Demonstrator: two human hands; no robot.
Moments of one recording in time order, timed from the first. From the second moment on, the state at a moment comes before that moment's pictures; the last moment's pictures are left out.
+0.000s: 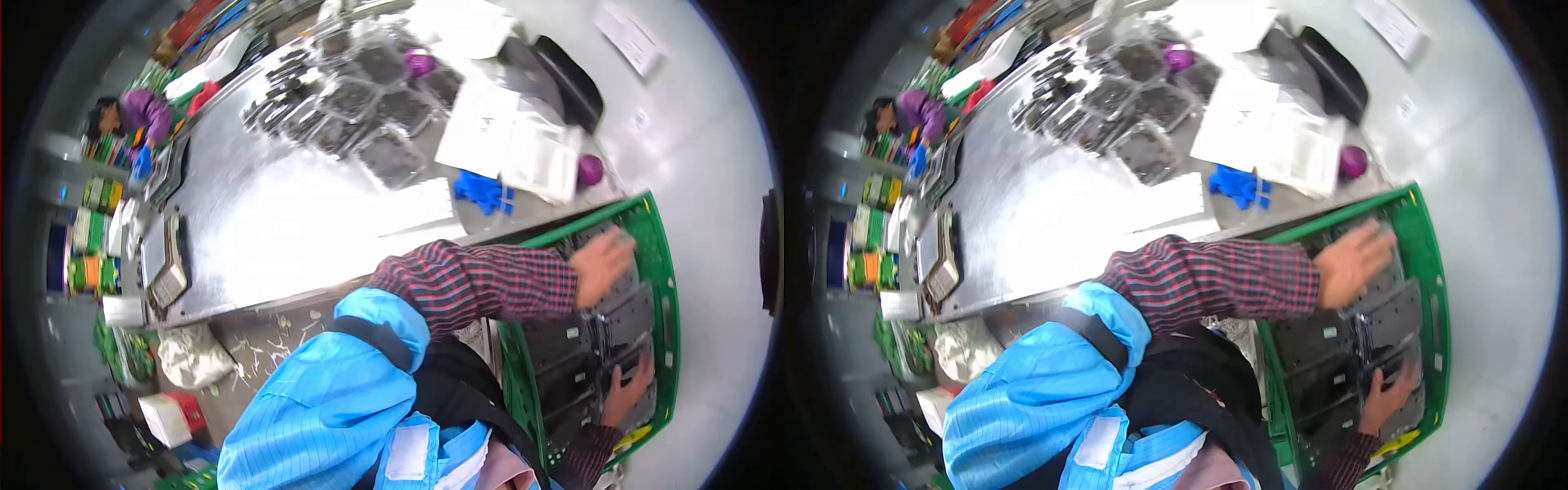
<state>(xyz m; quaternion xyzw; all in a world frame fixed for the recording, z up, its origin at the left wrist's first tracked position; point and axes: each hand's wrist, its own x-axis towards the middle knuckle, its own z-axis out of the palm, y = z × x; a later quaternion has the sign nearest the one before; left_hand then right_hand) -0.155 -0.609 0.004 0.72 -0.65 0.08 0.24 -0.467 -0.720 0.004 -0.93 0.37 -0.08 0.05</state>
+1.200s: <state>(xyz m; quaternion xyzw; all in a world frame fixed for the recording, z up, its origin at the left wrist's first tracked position) 0.502 0.089 -0.129 0.90 -0.03 -0.32 0.29 0.289 -0.380 -0.037 -0.75 0.17 0.26 0.58</state>
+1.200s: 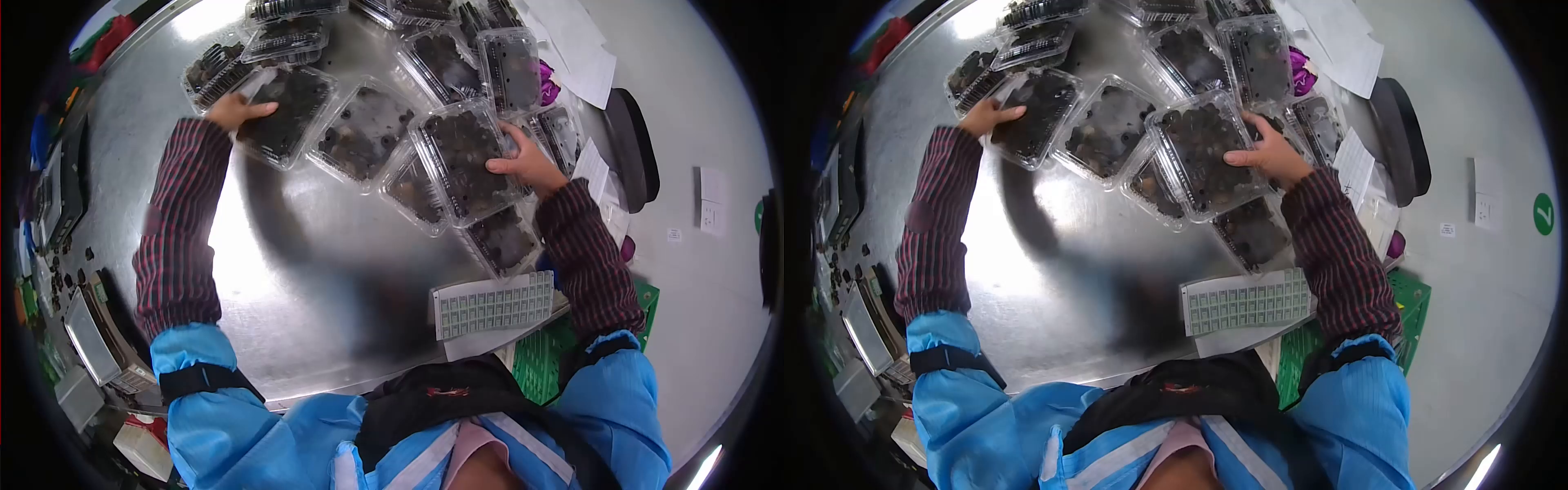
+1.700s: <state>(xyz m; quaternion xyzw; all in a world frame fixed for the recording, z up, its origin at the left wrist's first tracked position) 0.435 0.018 -0.100 0.69 -0.05 -0.41 0.59 0.234 -0.299 -0.023 -0.70 0.27 0.23 0.63</state>
